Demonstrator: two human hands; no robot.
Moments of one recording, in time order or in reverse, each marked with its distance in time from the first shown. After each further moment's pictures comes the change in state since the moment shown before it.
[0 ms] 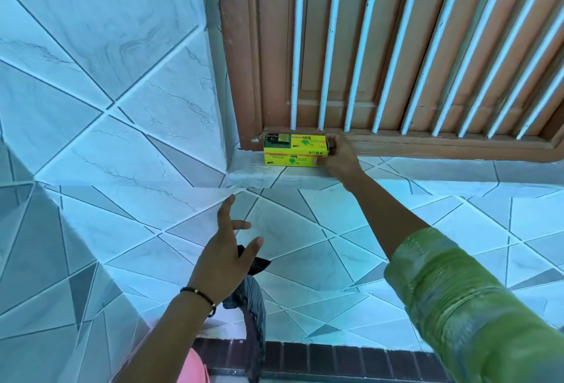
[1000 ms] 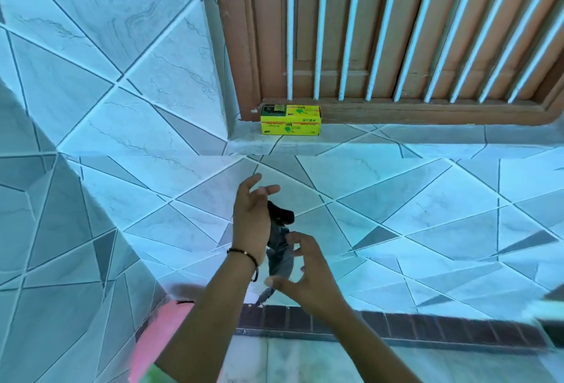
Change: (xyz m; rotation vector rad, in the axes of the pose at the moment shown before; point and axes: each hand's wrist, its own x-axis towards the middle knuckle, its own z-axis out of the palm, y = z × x) left_hand -0.031 0.060 0.037 -0.730 0.236 -0.290; right_hand -0.297 0.048 0.035 -0.081 -0.323 -0.038
